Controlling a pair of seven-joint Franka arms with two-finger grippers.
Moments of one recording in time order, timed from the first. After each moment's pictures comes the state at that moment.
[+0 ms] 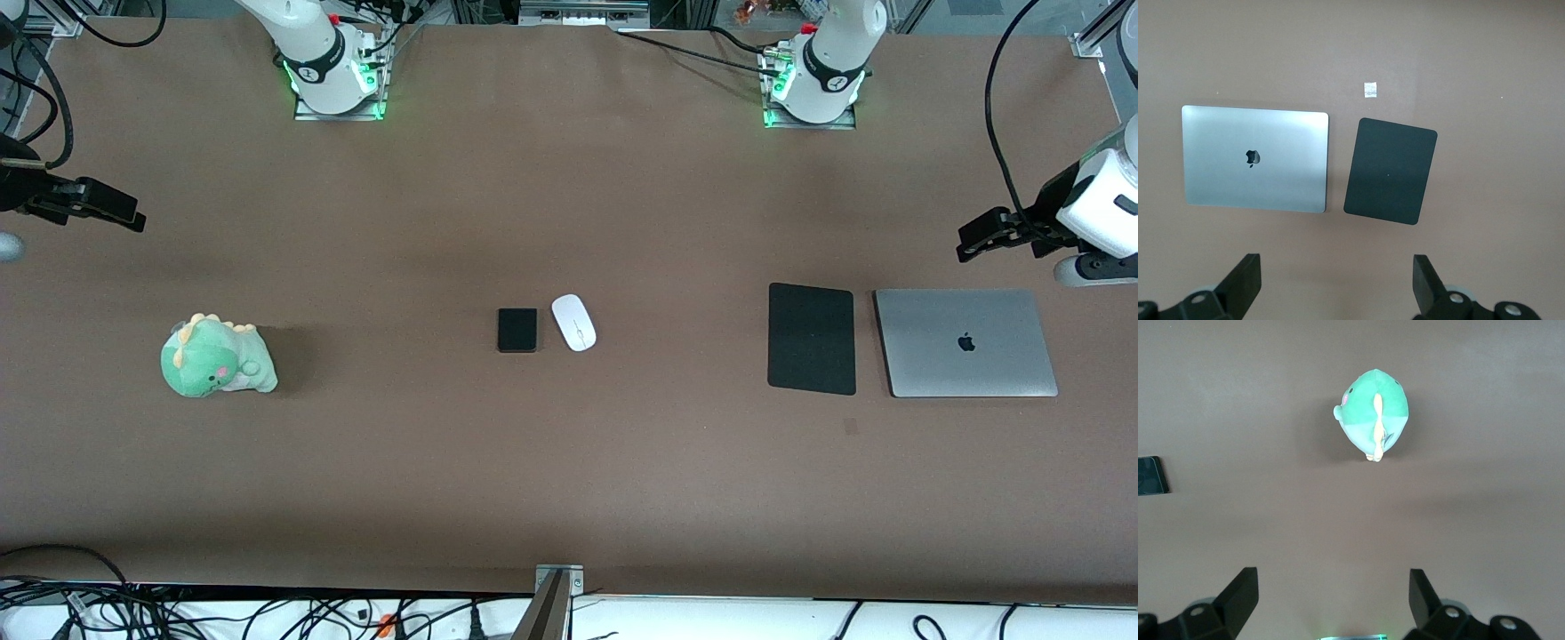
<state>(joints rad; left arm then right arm) 0.23 0.04 -0.23 -1.65 0.03 1.65 -0.08 0.09 0.09 -0.14 -1.50 0.00 1.48 0.04</state>
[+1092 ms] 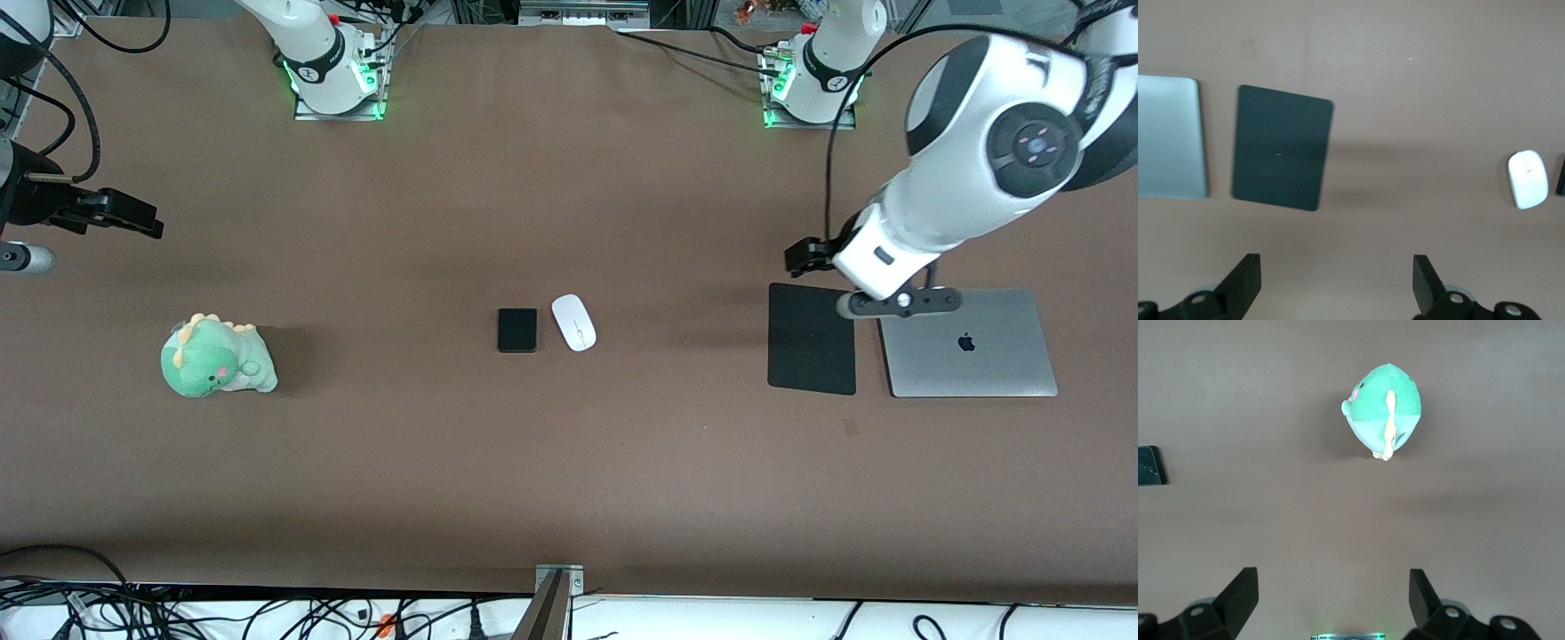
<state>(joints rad) 0.17 0.26 -0.52 -1.63 0.03 1.73 -0.46 0.10 0.12 -0.13 -1.50 0.00 1.48 0.03</state>
